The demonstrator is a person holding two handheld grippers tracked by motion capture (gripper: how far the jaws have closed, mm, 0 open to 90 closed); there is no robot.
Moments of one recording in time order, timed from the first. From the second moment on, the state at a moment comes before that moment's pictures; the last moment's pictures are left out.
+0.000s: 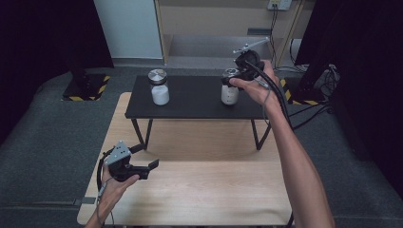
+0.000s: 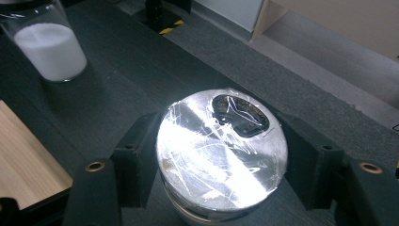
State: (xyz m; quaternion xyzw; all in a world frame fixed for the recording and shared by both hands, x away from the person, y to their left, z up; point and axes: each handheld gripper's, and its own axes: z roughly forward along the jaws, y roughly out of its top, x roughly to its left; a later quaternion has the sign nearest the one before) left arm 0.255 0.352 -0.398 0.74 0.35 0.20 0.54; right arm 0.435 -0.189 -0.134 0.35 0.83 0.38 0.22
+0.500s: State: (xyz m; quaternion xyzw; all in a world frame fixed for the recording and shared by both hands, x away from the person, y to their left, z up) left arm 0.254 0.352 -0.398 0.74 0.35 0.20 0.54; right arm 0.448 -0.204 -0.156 0.39 0.79 0.42 0.20
